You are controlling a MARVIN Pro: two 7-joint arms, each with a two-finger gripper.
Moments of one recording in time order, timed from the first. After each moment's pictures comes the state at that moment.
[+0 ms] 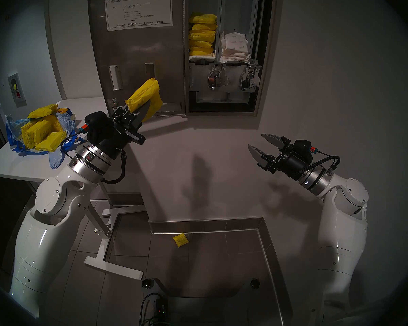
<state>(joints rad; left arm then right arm) 1.76 -0.96 -1.68 -2.04 -0.68 -0.21 -0.36 -1.46 -1.55 2.05 -1.78 0.11 0.21 1.26</state>
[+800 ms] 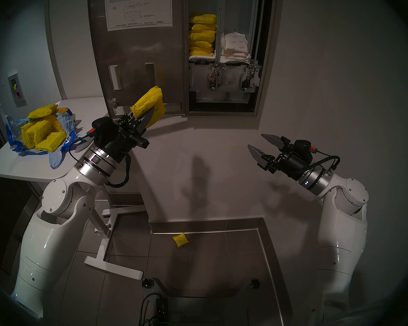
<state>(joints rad) 1.73 -0.98 -1.65 -2.00 -0.69 -0.19 -0.37 -1.46 -1.55 2.05 -1.78 0.11 0.21 1.26</state>
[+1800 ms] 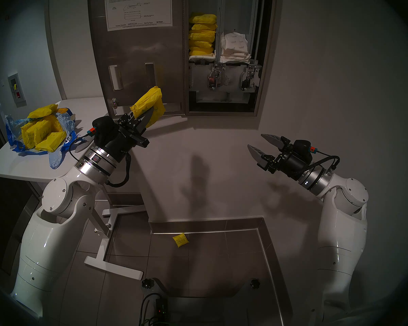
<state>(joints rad) 1.73 -0.97 -1.64 -2.00 -0.69 -0.18 -0.36 -1.45 -1.55 2.03 -1.77 0.10 0.21 1.26</state>
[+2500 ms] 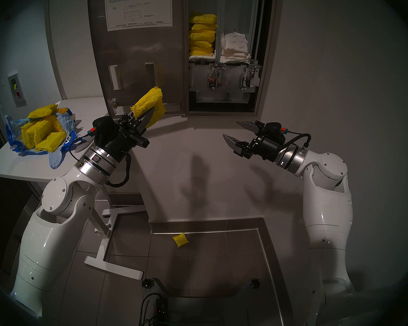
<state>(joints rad) 1.73 -0.97 -1.64 -2.00 -0.69 -0.18 -0.36 -1.28 -1.47 1.81 -1.65 0.06 0.18 1.18</state>
